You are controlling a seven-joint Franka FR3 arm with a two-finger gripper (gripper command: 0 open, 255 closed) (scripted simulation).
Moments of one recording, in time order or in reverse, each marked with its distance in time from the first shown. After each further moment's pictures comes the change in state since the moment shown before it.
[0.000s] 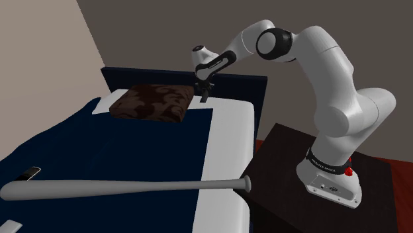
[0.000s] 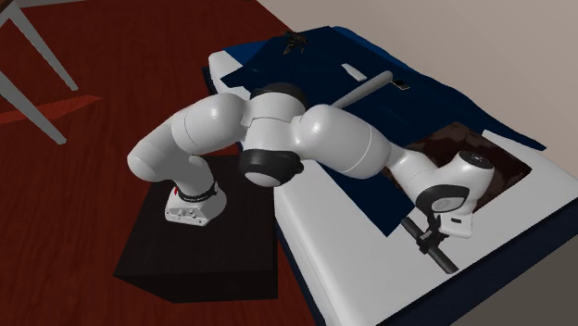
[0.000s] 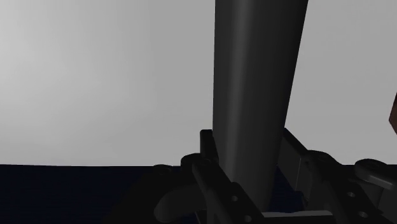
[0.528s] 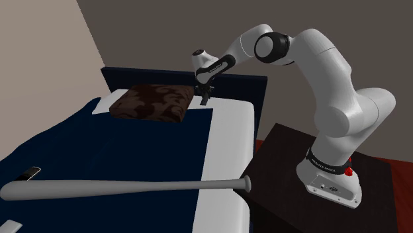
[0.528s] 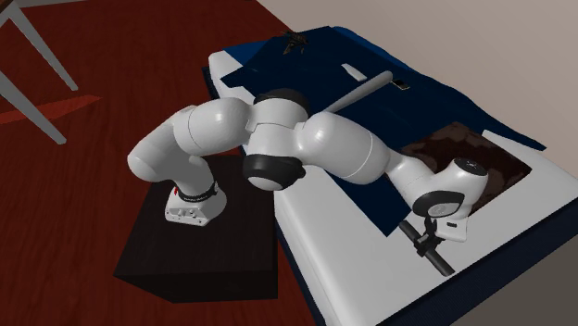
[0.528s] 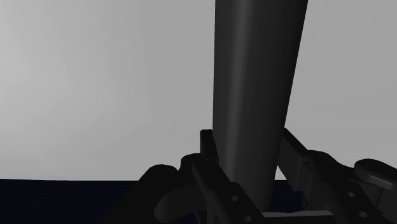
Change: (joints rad) arm 0.008 0.042 -0.012 0.019 -0.011 0.024 0.007
